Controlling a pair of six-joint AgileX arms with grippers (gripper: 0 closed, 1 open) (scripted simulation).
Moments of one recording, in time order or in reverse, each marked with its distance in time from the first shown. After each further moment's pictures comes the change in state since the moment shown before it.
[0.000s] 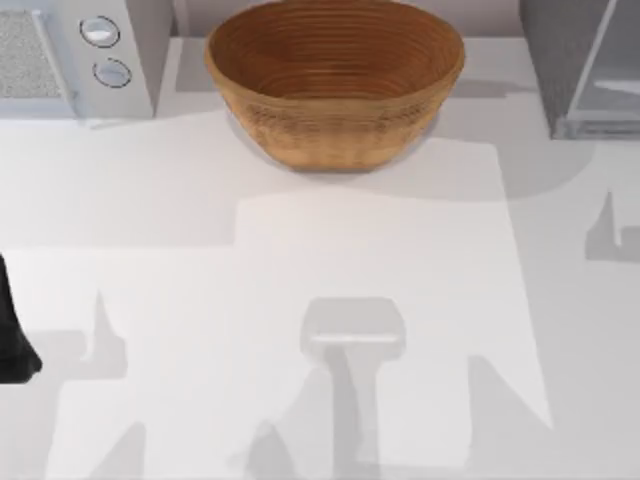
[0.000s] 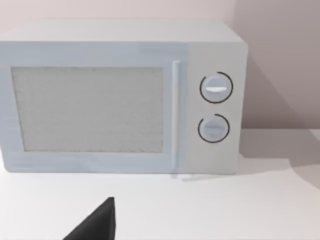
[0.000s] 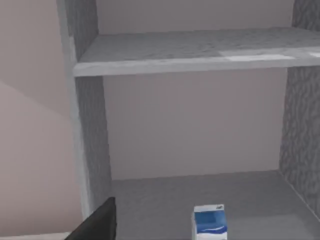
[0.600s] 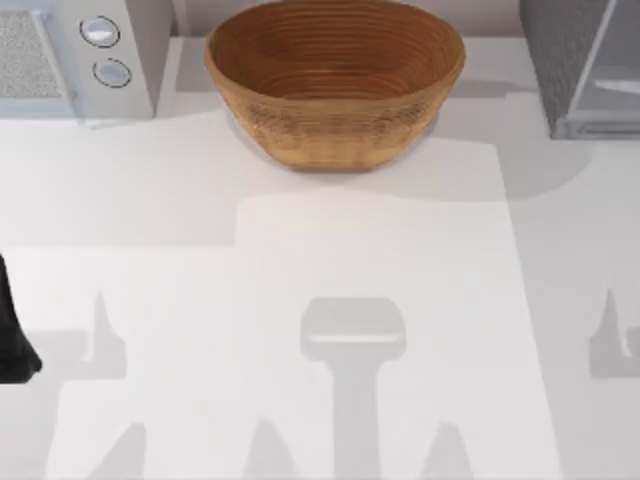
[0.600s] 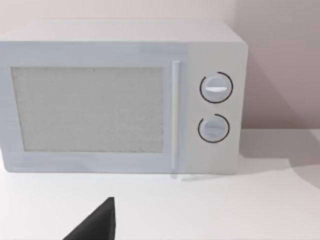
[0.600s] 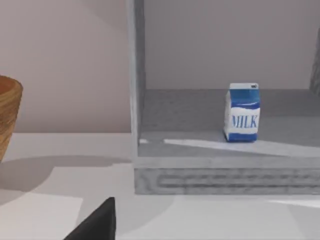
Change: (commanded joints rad) left arm 0.000 0.000 0.000 0.000 0.000 0.000; right arm 0.125 -0.702 -0.442 -0.305 0.042 -0.043
